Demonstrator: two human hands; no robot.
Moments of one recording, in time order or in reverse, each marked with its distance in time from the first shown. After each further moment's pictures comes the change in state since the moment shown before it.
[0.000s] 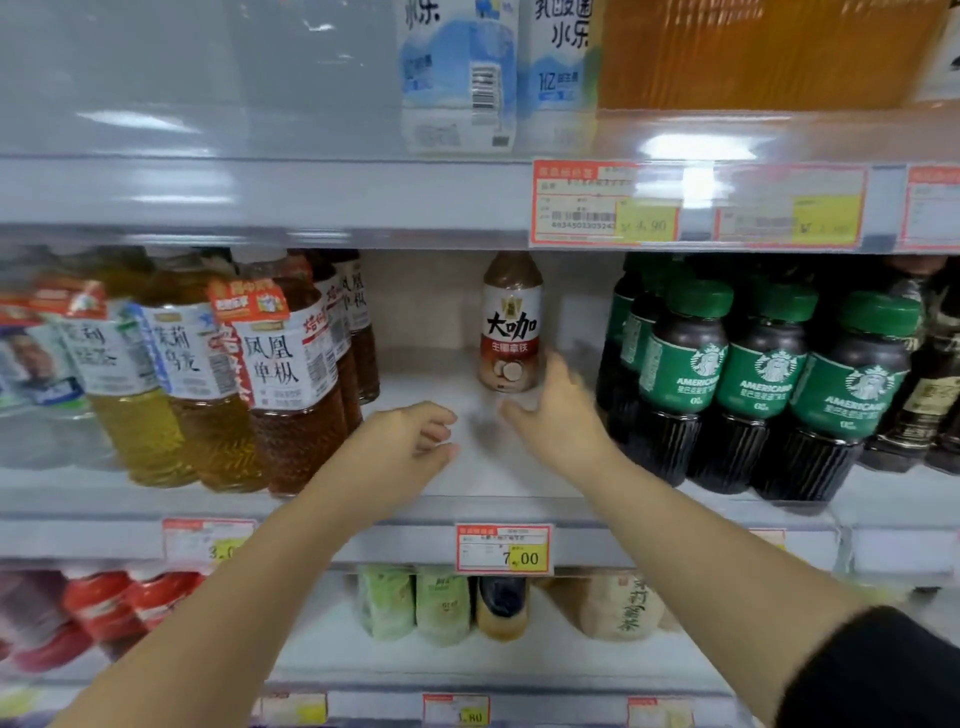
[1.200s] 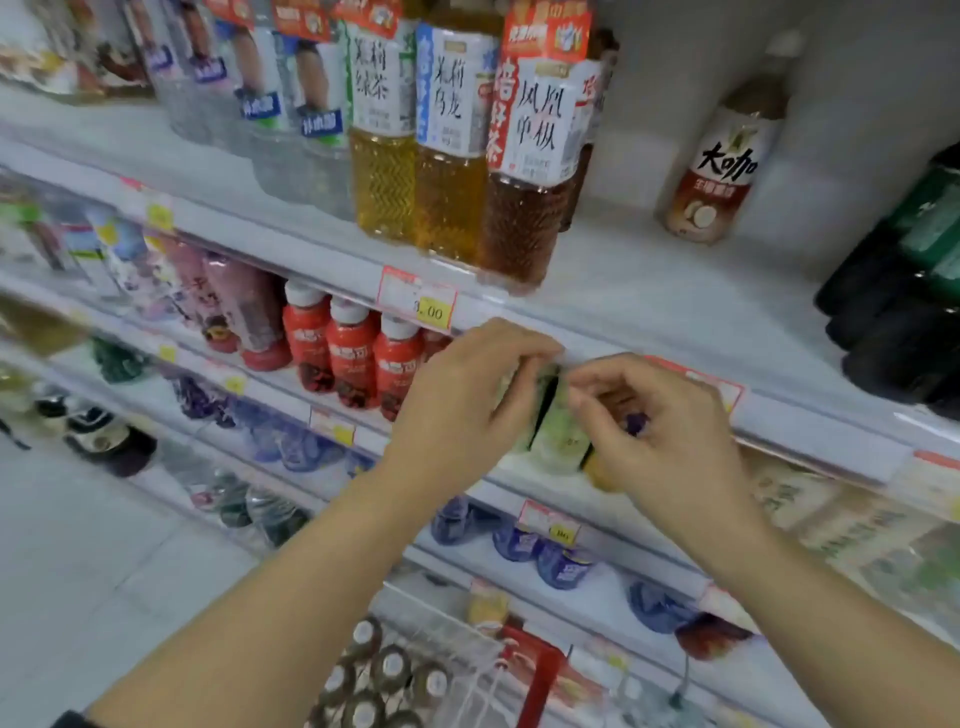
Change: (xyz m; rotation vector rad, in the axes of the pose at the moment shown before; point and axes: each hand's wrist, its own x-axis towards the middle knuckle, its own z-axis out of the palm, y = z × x) left_hand -0.146 -0.040 0.028 -0.054 0.596 0.244; right_hand -0.150 -0.028 0.039 0.236 -0.247 -0.462
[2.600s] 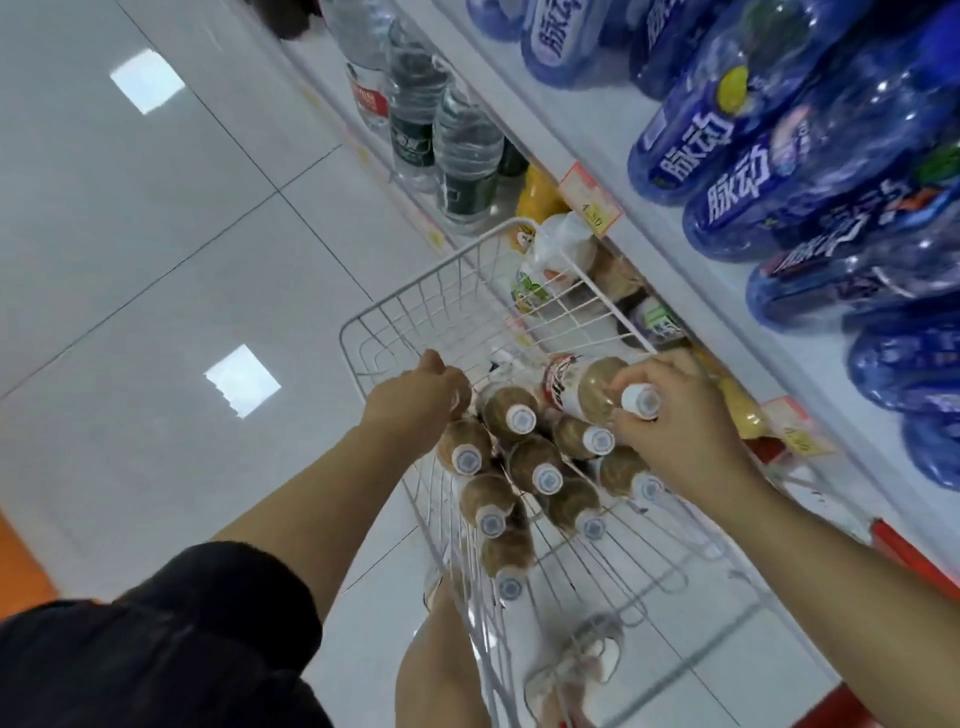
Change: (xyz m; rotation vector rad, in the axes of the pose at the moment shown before) left_hand -0.434 -0.296 0.016 0.486 -0.945 -1.219; right_hand -0.164 0.224 0.382 -0.158 -0.813 0.420
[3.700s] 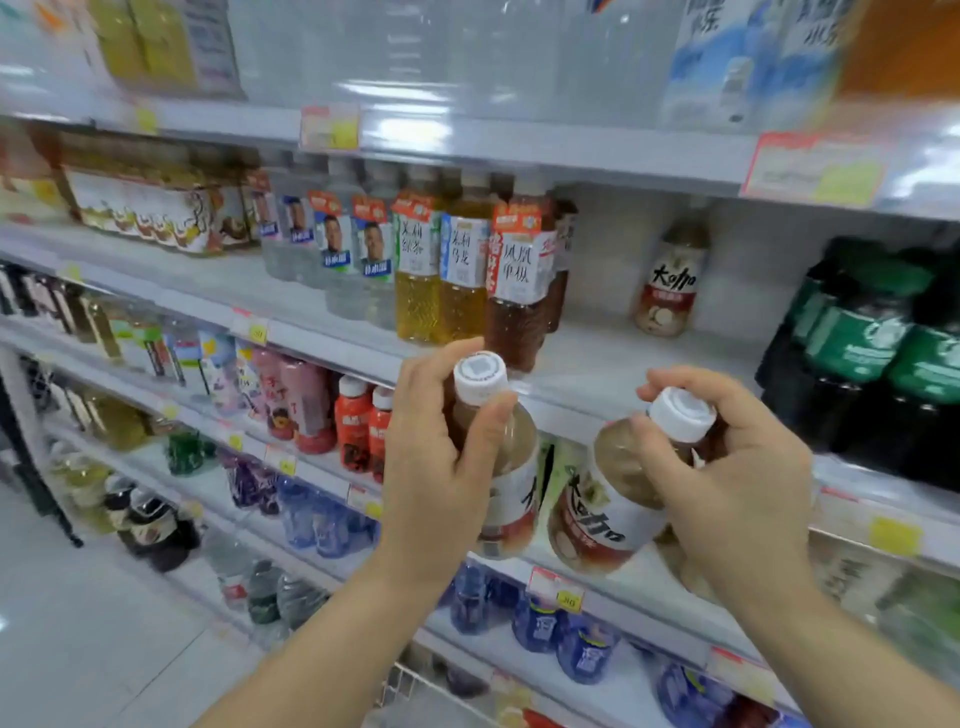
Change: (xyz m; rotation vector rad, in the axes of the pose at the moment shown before) left_hand -0.366 0.313 -0.312 -0.893 1.155 1.126; right_hand -0.335 -0.164 -0.388 0.344 1.187 -0.582
